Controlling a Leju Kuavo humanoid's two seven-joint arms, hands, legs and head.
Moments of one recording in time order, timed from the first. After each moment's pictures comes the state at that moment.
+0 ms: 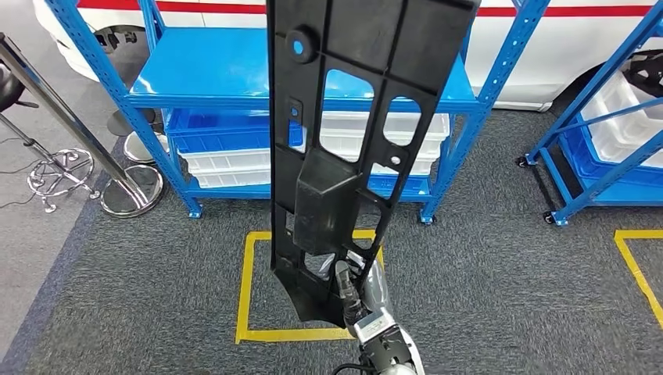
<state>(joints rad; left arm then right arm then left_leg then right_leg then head) -0.11 -0.19 1.07 -0.22 -1.13 -0.02 -0.45 0.04 0.13 0.50 -1.68 0.28 -0.10 -0.53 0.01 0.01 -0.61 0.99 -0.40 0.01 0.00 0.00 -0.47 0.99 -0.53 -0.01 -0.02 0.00</state>
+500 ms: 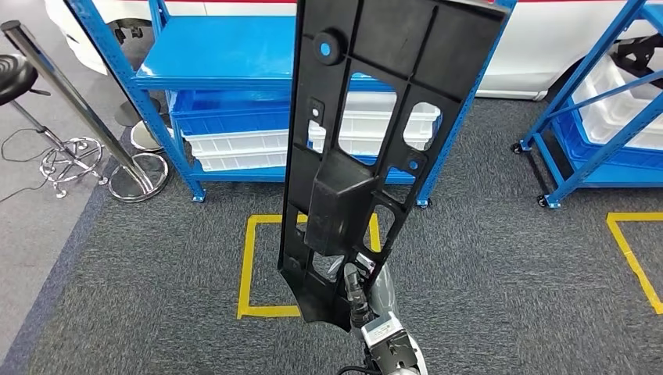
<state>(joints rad) -0.11 -0.19 1.07 -0.22 -1.13 -0.01 -0.45 0.07 0.14 0.48 -1.69 0.29 -0.10 -0.54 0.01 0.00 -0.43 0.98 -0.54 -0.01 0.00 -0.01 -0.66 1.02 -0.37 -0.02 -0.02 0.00</state>
